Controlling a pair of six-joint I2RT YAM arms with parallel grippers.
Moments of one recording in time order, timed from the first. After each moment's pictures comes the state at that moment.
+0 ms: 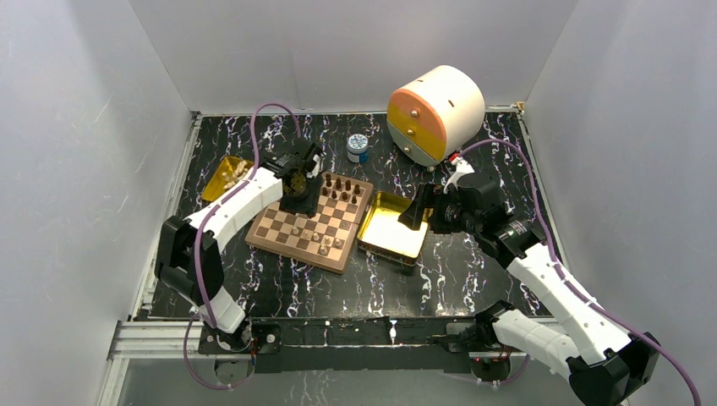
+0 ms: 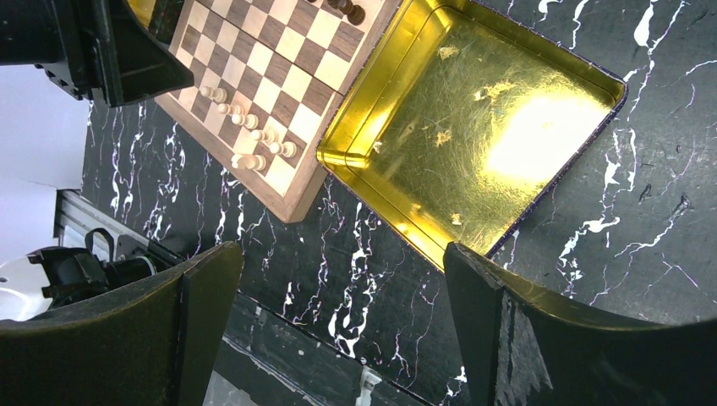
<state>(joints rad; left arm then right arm) -0.52 1.61 1.34 -0.95 -0.15 -0.28 0.56 0.90 0.89 -0.59 -0.15 0.57</state>
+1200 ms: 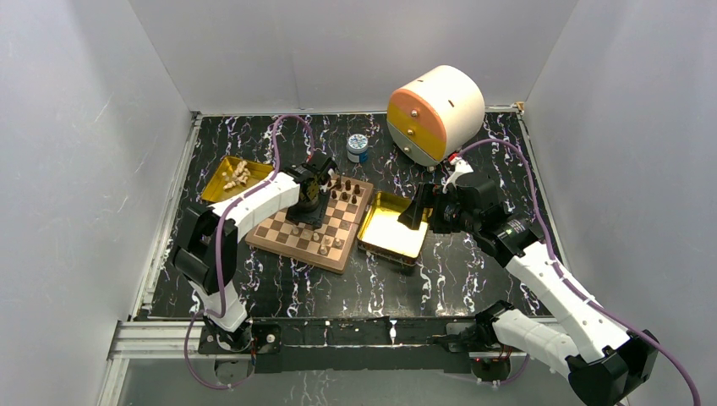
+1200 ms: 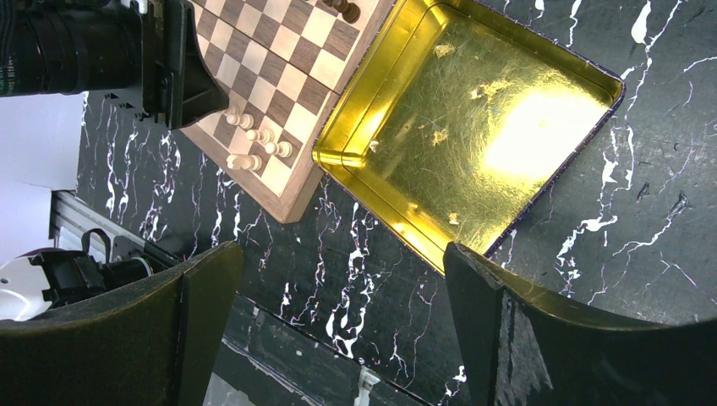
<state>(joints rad) -0.59 1.72 1.28 -0.92 -0.23 -0.30 0.56 0.92 0.89 -0.59 -0.15 0.57</state>
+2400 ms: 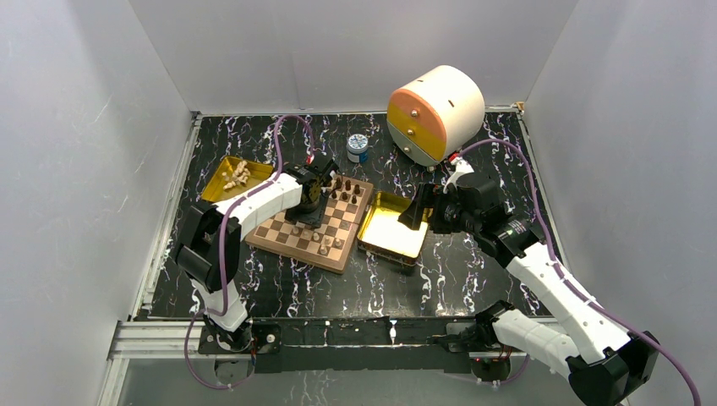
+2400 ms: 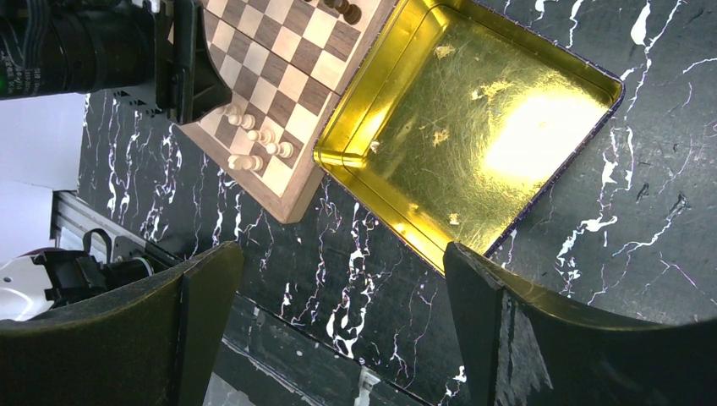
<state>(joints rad) -0.59 1.74 1.27 -0.90 -0.29 -0.32 0.56 0.91 0.89 -0.59 -0.15 0.57</state>
